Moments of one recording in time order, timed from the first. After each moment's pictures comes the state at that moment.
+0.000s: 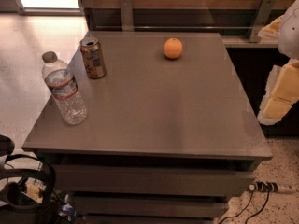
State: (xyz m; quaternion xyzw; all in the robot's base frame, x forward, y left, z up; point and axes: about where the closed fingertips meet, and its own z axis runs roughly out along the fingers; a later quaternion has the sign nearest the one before) arm 0.438 -0.214 0.987 -0.60 0.78 -0.05 0.18
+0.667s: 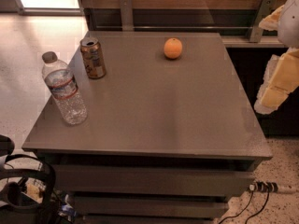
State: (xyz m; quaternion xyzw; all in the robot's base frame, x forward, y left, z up) arm 0.452 -0.215 0.998 -0.59 0.78 -0.05 0.19
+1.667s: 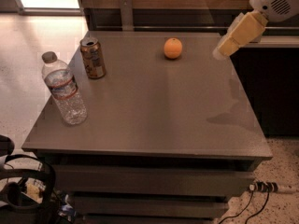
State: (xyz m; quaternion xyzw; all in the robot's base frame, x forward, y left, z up) arm 0.577 -0.191 1.023 -0.51 0.78 0.00 0.37
